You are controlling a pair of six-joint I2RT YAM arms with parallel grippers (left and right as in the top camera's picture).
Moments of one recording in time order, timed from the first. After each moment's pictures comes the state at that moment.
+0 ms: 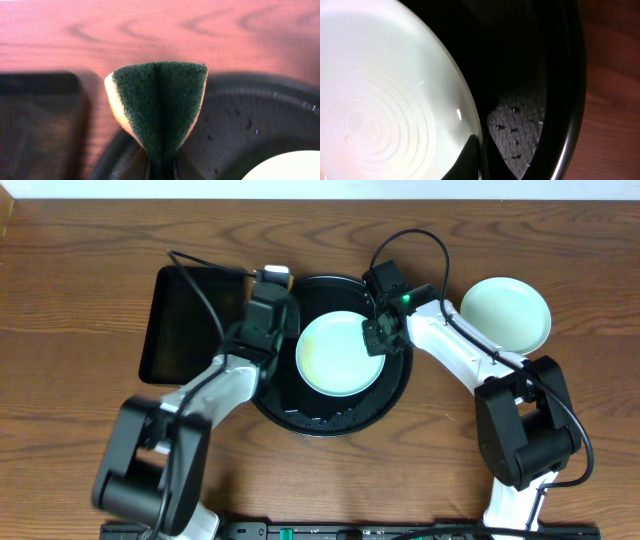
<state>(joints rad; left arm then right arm) -0.32 1.71 0.88 0.22 -0.20 -0.16 0.46 2.00 1.42 -0.76 0.03 0.28</state>
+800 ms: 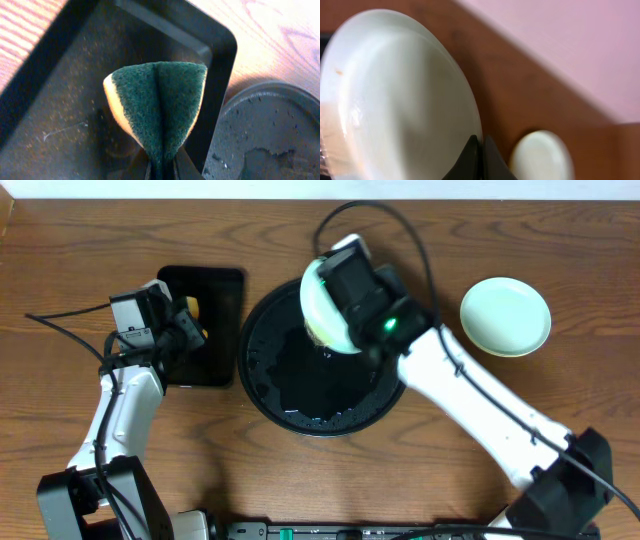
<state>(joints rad) 0.21 1.51 0.88 -0.25 0.23 -0.33 0.74 1.74 1.54 -0.65 0.68 -0.05</state>
